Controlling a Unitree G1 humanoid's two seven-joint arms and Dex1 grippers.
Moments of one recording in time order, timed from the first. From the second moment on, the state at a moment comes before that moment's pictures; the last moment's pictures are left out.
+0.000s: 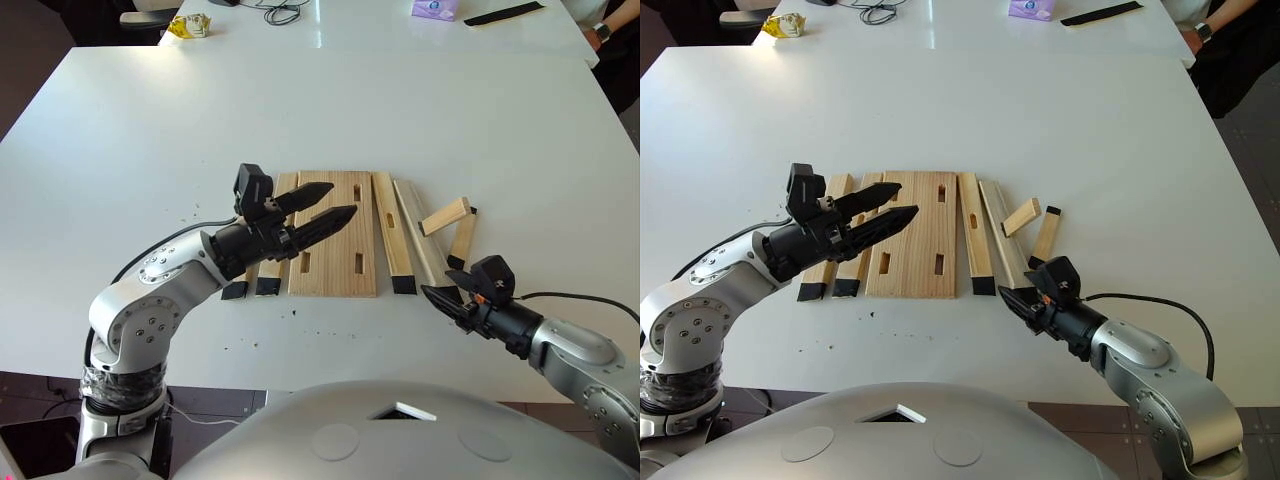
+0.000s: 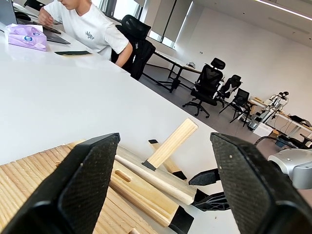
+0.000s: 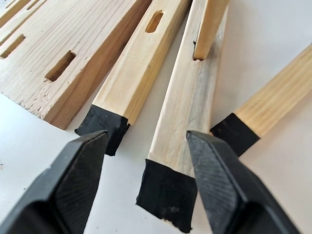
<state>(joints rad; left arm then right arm) 0.03 0.48 0.08 -0.63 -1.04 0.79 -0.50 0.49 -0.55 -0.12 -0.88 0.59 1.01 0.33</state>
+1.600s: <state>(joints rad) -0.03 0.50 0.05 -0.59 -1.04 0.80 -0.51 0.44 -0.43 0.06 -0.69 0.39 0.84 0.26</state>
